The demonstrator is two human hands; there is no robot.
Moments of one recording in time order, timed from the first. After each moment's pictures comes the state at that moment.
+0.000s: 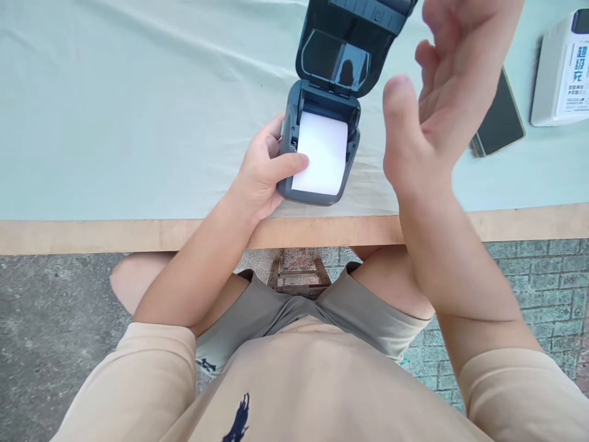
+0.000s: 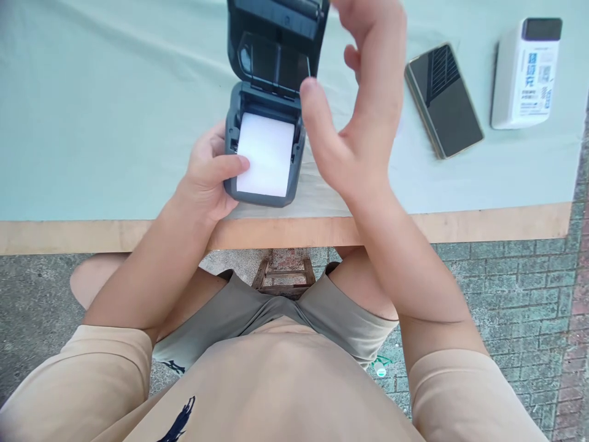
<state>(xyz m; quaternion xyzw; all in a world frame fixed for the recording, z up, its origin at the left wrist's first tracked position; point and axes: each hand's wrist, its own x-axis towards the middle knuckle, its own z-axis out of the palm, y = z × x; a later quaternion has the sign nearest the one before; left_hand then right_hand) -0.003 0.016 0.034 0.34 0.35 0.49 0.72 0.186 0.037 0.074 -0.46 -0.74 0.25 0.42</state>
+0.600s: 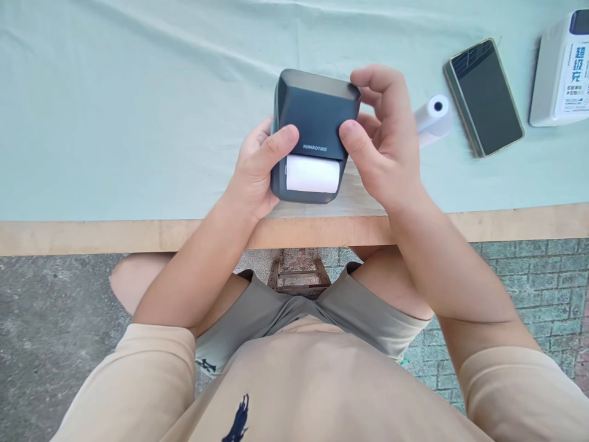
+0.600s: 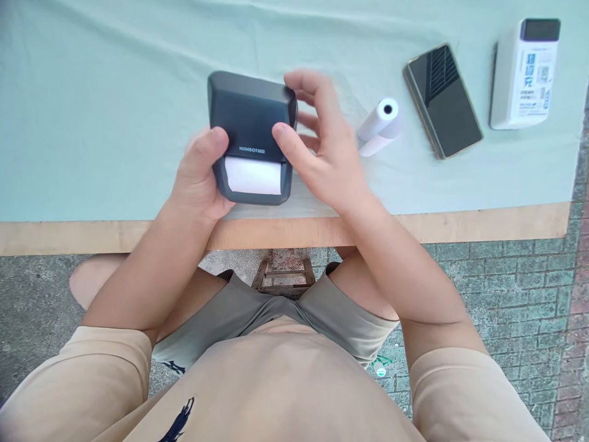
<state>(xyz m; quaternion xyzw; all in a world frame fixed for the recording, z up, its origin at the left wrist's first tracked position) -0.004 0.016 0.041 0.30 0.33 0.51 0.73 0.174 0.030 0.055 -0.45 -0.70 0.36 0.42</state>
